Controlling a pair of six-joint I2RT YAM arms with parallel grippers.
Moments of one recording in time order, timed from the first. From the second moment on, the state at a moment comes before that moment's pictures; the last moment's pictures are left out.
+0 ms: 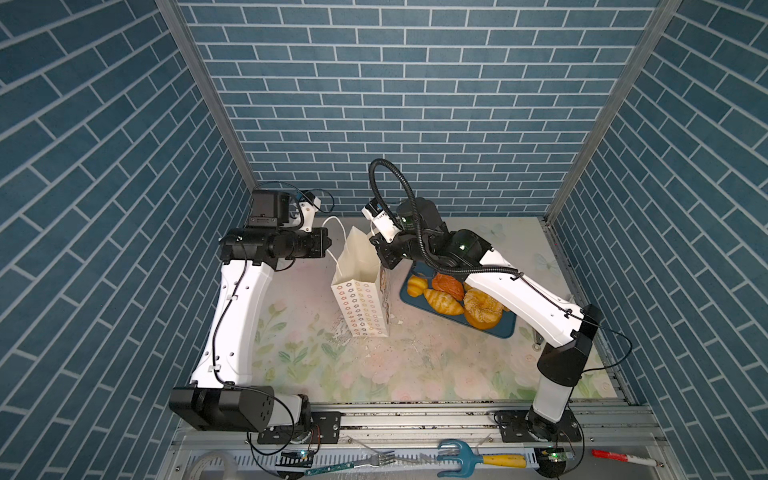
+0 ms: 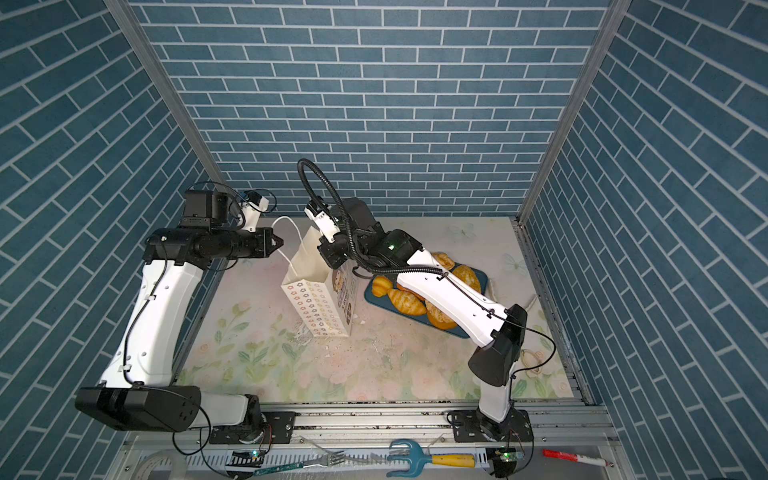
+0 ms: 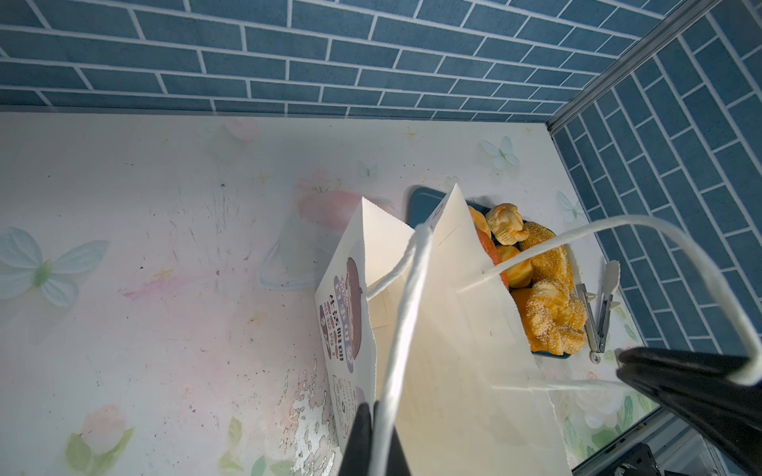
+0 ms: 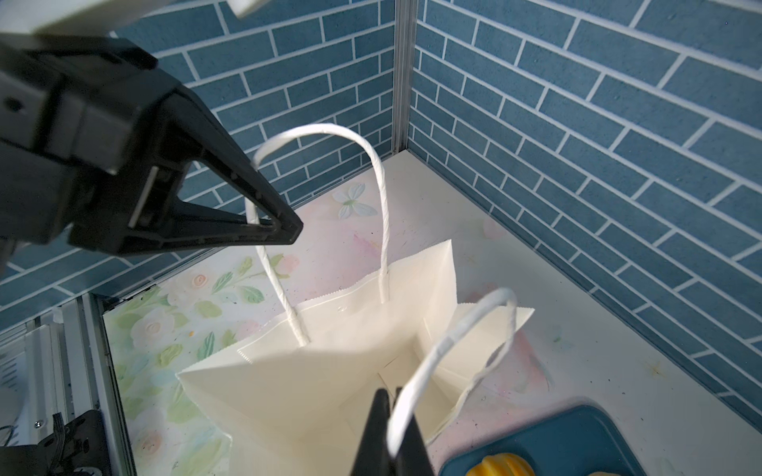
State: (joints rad) left arm -0.05 1.39 1.70 -1.11 0.41 -0.06; right arm 1.00 1.82 2.04 -0.69 0.02 -0.02
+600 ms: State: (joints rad) left arm -0.05 1.32 1.62 -1.09 0.39 -0.10; right arm 1.00 1.82 2.03 -0.69 0.09 -0.01
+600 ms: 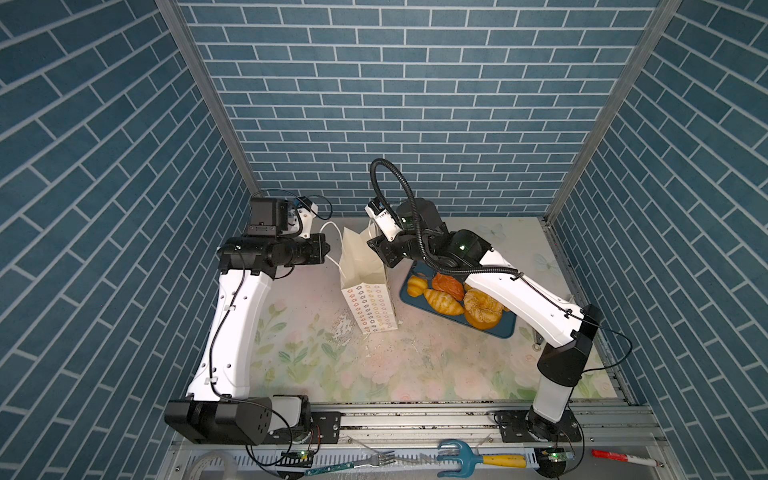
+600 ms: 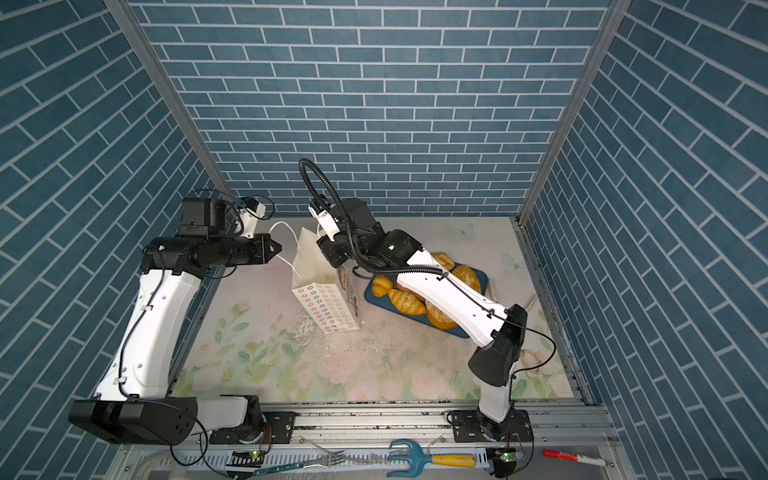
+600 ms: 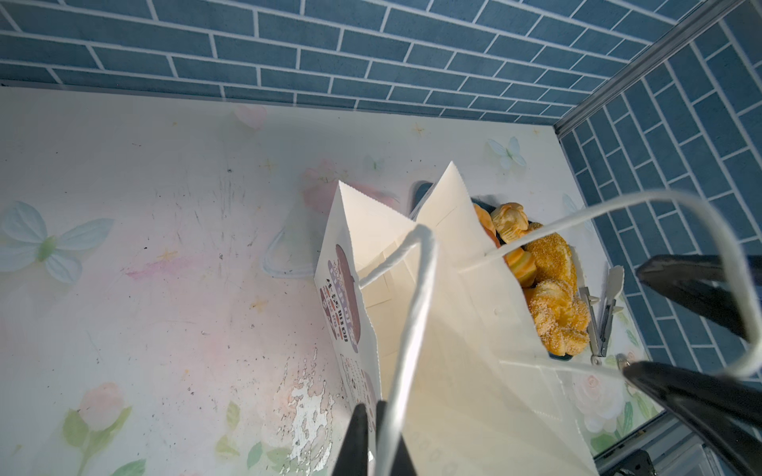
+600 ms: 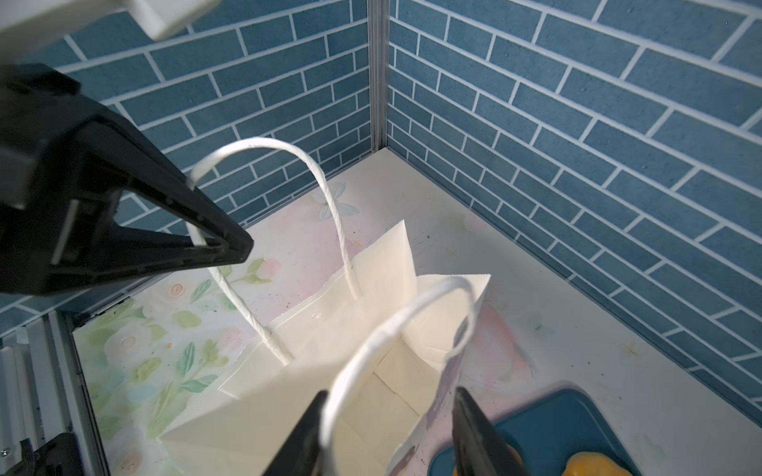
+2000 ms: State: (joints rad) left arm -0.05 1.25 1.60 -1.02 0.32 -0.14; right arm 0.10 1.39 1.42 -1.07 0.12 0.25
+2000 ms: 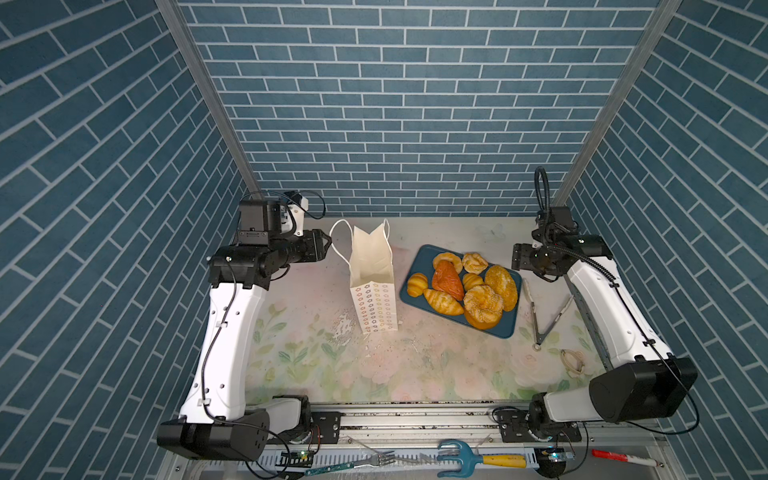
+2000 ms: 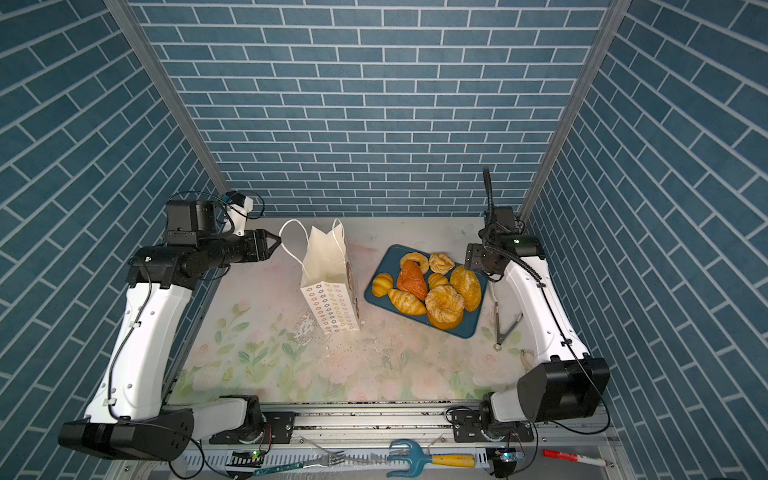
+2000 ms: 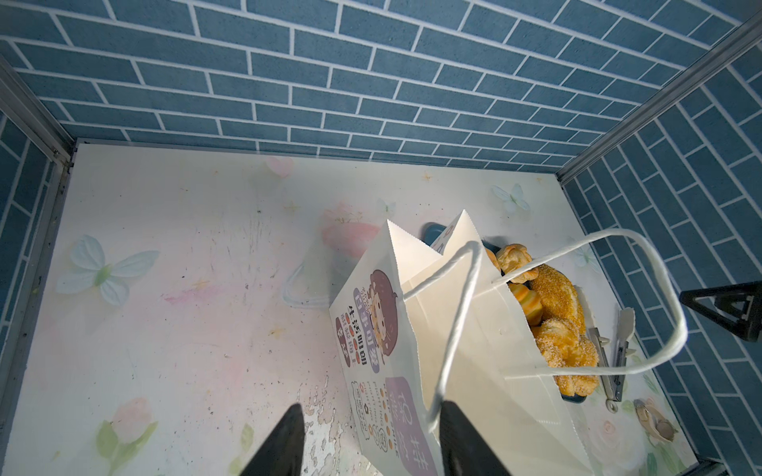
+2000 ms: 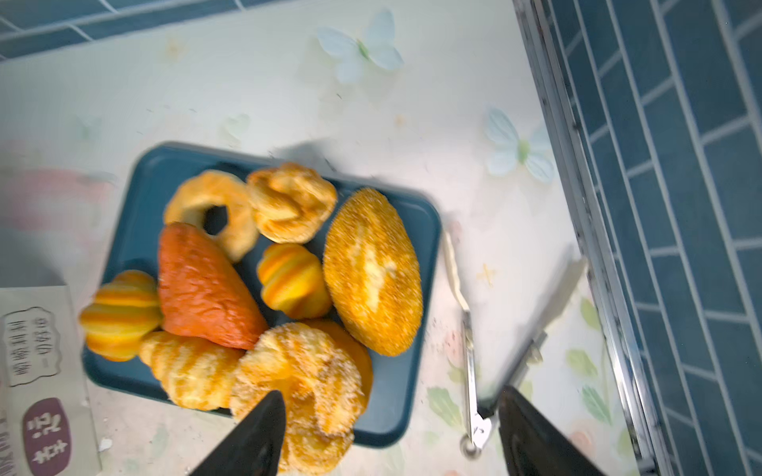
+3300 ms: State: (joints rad) left arm -0.05 1.25 1.59 -0.98 0.25 -0.14; right arm -0.24 1.63 1.02 -0.90 0.02 0.26
